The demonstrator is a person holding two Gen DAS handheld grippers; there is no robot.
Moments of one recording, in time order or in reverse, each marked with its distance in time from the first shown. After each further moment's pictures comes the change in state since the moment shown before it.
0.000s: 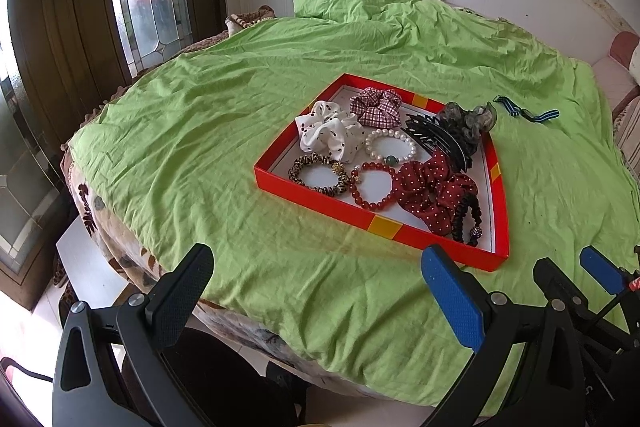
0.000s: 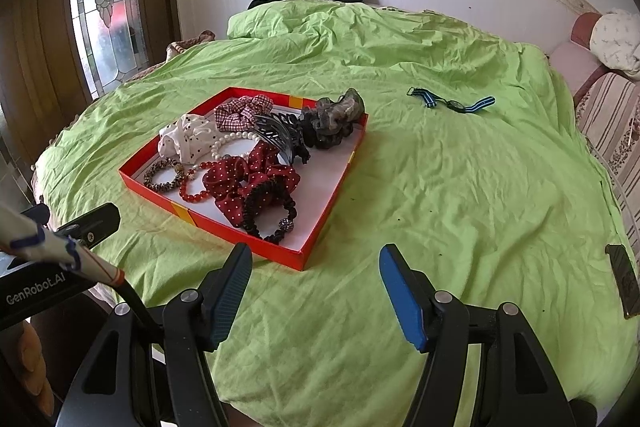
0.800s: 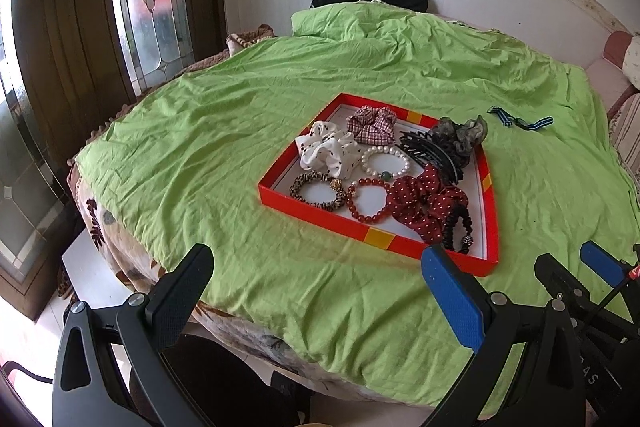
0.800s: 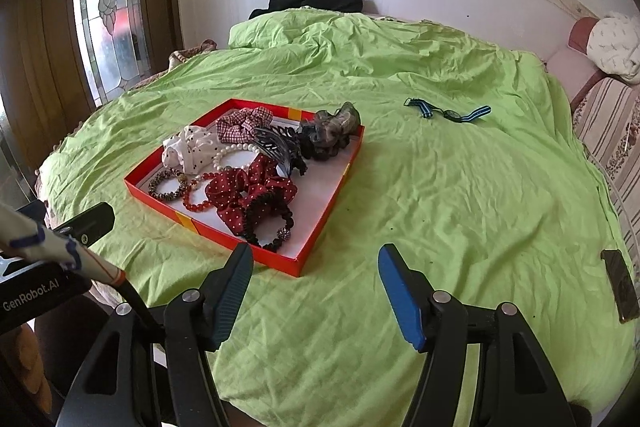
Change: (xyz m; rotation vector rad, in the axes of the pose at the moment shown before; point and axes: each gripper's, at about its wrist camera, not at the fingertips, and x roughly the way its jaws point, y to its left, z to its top) left arm -0.019 -0.003 0.002 0.017 -0.056 0.010; right arm -0.012 -0.003 0.004 -0.004 -0.024 0.002
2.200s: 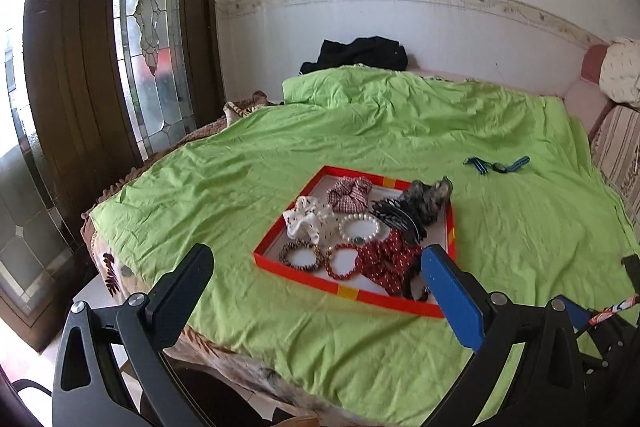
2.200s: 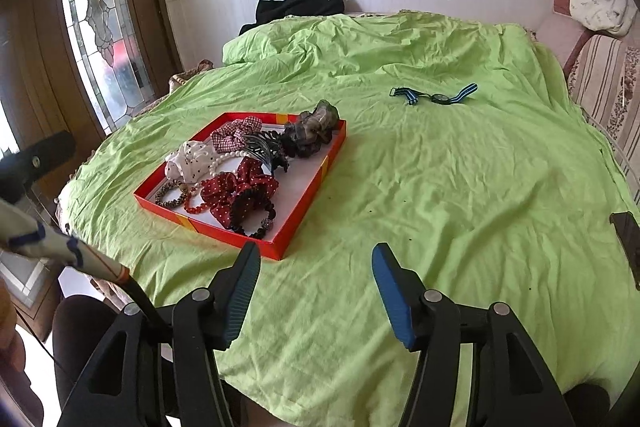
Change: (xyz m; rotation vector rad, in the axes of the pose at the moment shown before) left arm -0.074 -0.033 0.020 0.052 -0.206 0.003; right arm -0.025 -0.049 -0.020 0.116 -0.029 0.078
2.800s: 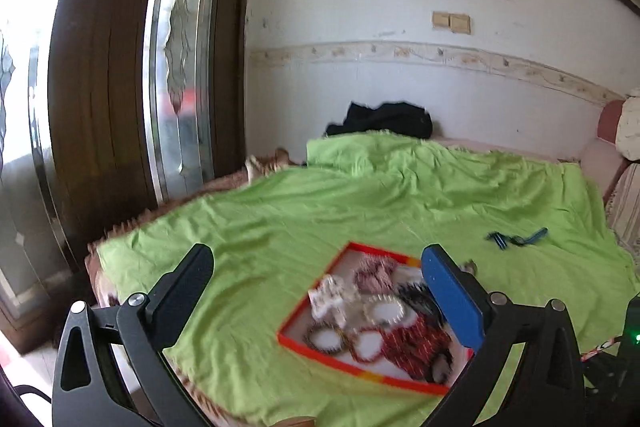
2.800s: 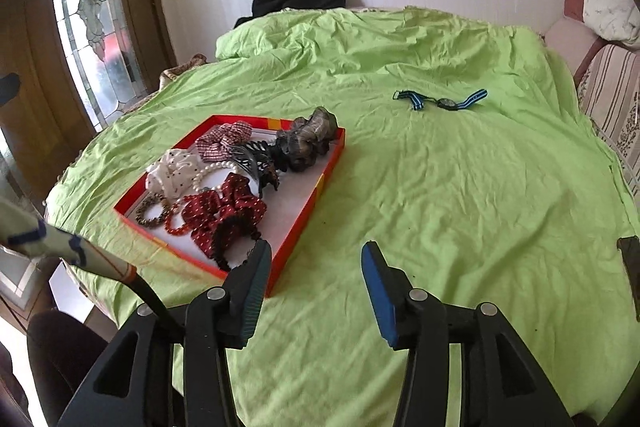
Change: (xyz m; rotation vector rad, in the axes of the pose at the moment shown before) left arm 0.002 0.039 0.043 -0.095 -0.202 0.044; right arm 0.036 -0.003 0.032 -0.026 0.023 -0.011
